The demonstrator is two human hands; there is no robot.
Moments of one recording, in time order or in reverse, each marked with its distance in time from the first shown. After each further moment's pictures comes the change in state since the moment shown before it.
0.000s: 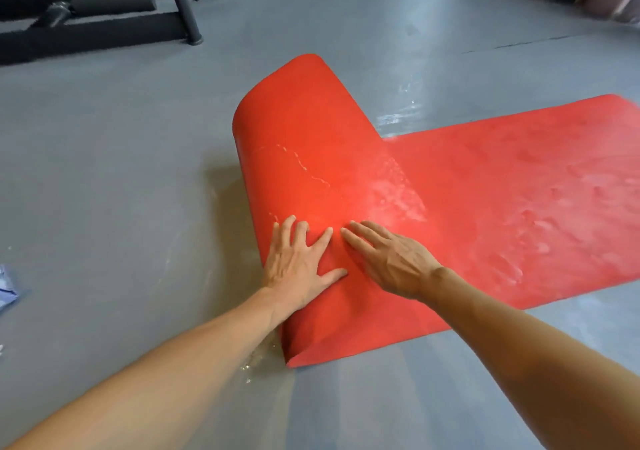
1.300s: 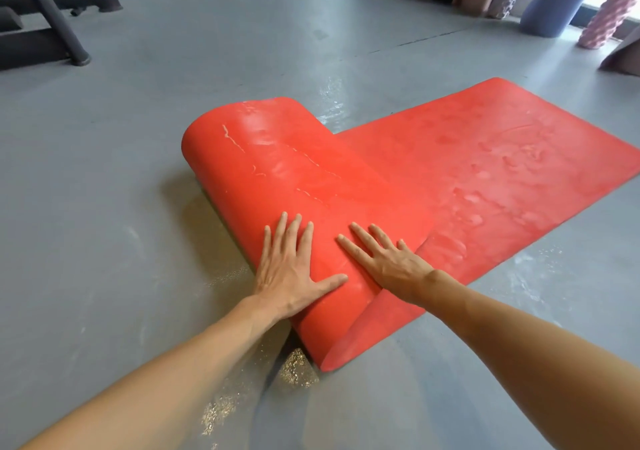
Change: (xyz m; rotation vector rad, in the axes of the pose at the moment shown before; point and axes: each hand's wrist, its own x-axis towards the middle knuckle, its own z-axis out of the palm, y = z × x) left_hand 0.055 0.039 0.033 -0.187 -0.073 0.270; right_hand -0.052 0.029 0.005 -0.196 -0.393 0.383
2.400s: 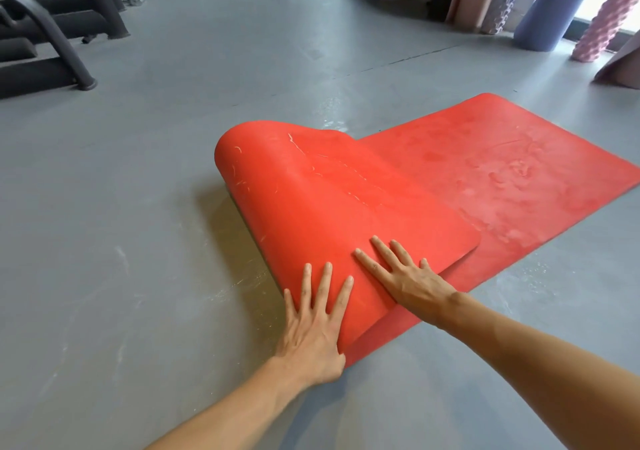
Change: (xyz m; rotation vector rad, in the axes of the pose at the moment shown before) left_hand -0.031 0.110 0.014 0.087 -0.308 0.050; right_hand -0.050 0.068 0.009 0.089 0.008 0.078
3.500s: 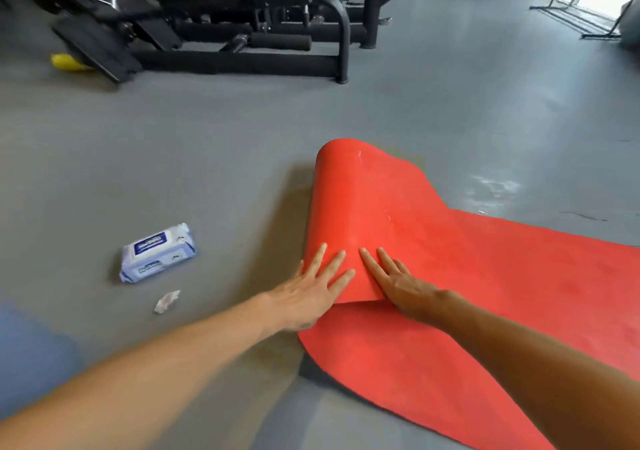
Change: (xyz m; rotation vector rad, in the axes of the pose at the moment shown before) left_hand -0.275 -0.311 -0.046 0.128 -0.081 -0.231; right_hand 0.114 -0.388 -0.108 0.004 -0.007 -0.533
